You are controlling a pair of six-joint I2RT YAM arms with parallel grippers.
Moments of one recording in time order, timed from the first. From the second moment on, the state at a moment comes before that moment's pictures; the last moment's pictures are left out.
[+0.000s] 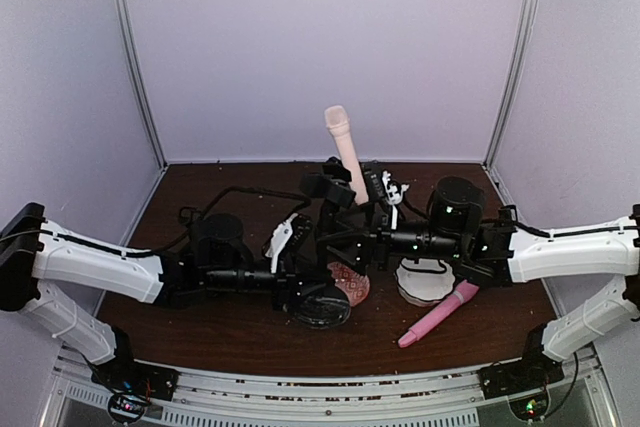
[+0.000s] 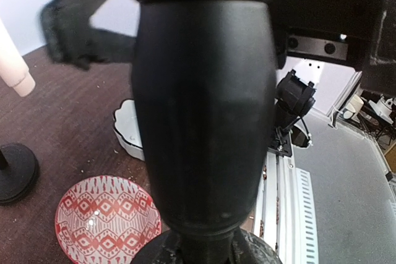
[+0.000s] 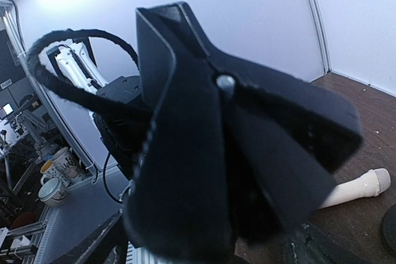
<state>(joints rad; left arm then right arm) -1.08 1.41 0.66 0.53 0.35 -0.21 1.00 1.33 0.78 0.53 -0.38 0.36</state>
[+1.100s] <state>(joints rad) -1.06 1.41 0.71 0.41 0.42 -0.13 1.01 1.19 0.74 0.35 -0.40 0.35</state>
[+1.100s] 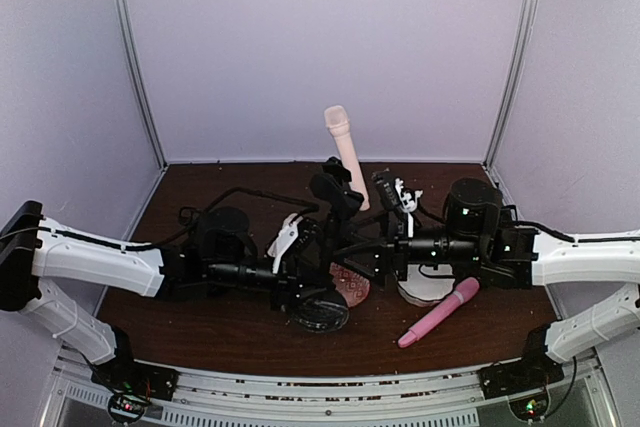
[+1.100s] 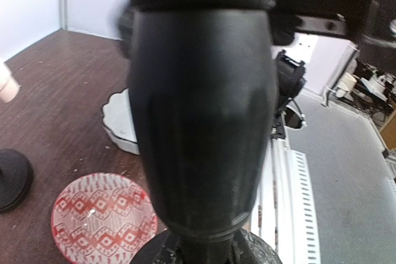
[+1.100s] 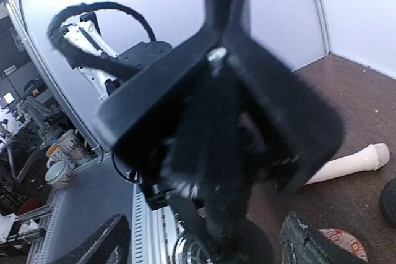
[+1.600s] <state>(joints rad) -1.06 1.42 0.71 0.41 0.43 -0.14 1.00 1.33 0.83 0.39 -0.44 0.34</state>
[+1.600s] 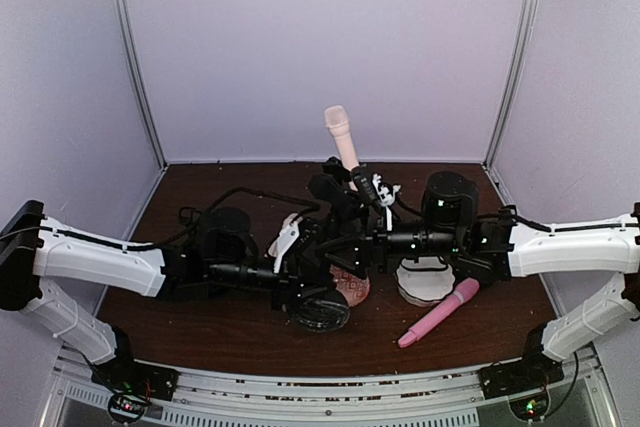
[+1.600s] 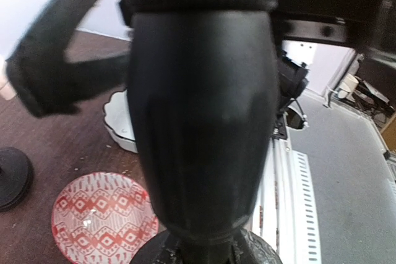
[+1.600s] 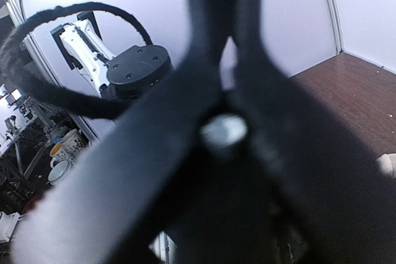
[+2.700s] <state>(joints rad) -1.02 1.36 0.71 0.32 0.60 -0.02 0.97 1.18 0.77 0.28 -0.52 0.22</state>
